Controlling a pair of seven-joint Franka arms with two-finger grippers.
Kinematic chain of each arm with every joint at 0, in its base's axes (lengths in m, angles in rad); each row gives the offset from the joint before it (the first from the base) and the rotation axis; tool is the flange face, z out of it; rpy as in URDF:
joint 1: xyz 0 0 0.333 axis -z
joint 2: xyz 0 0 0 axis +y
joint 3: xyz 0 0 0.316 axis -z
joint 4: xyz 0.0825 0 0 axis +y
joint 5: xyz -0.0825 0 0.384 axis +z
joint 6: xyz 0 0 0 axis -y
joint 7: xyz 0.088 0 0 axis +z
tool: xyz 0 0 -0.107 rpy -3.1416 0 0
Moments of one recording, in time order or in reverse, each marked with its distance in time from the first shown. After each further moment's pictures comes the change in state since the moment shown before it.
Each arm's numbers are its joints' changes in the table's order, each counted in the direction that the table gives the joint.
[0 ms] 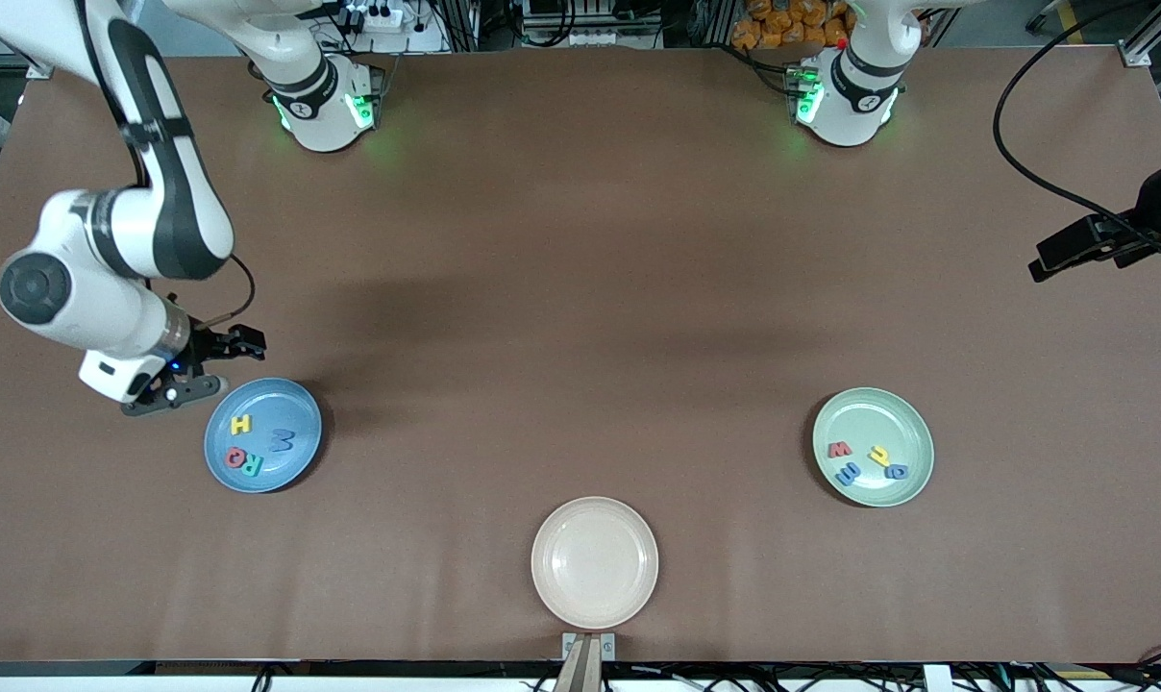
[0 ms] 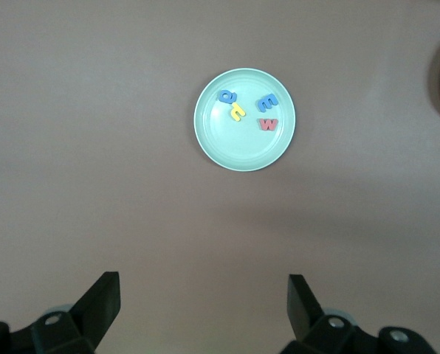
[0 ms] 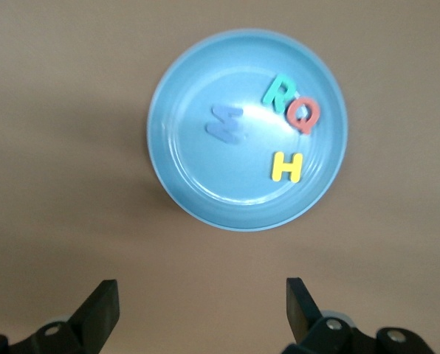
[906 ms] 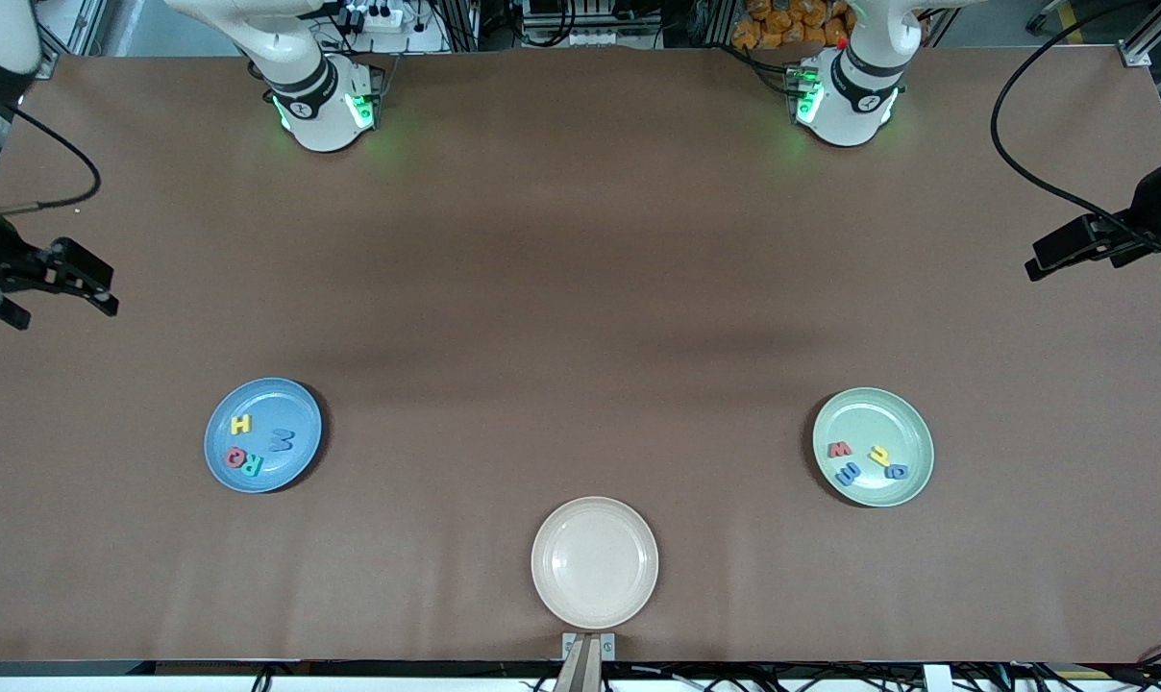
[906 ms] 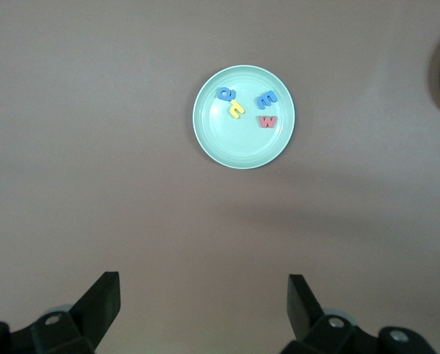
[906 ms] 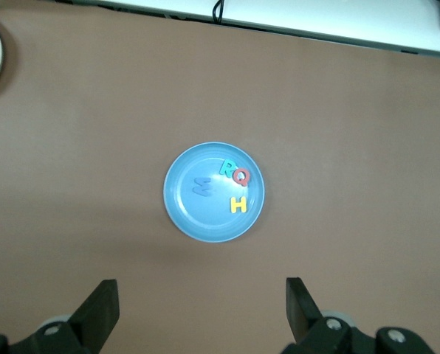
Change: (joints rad) left arm 0.003 -0.003 0.002 0.007 0.000 0.000 -0.005; right arm 0.058 -0.198 -0.003 -0.343 0.042 -0.340 -0.090
